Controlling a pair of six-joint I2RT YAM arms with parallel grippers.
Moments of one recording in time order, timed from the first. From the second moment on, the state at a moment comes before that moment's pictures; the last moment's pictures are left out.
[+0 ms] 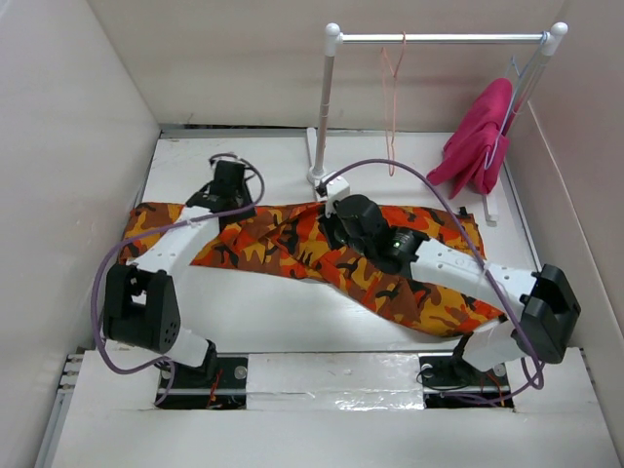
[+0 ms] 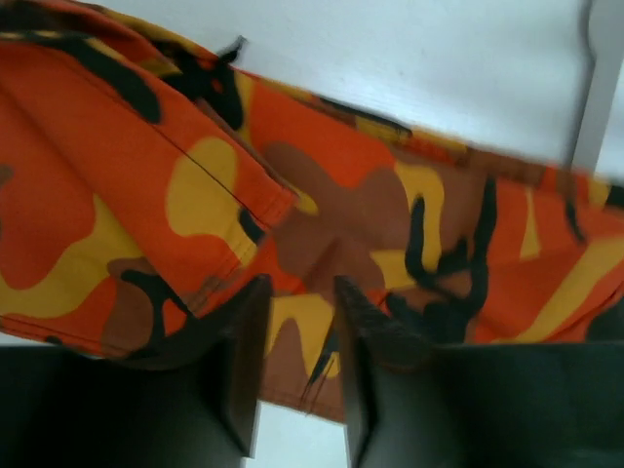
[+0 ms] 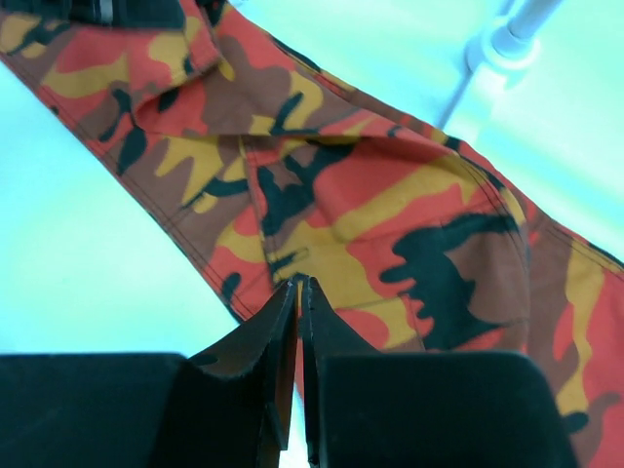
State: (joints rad) left arm -0.23 1.47 1.09 -0.46 -0.21 -0.49; right arm 0.94 1.45 1.14 -0.14 0.26 0.16
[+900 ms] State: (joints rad) left arm -0.27 1.53 1.13 -0.58 -0.40 -0.47; right arm 0.85 1.37 1.00 -0.09 0.17 0.16
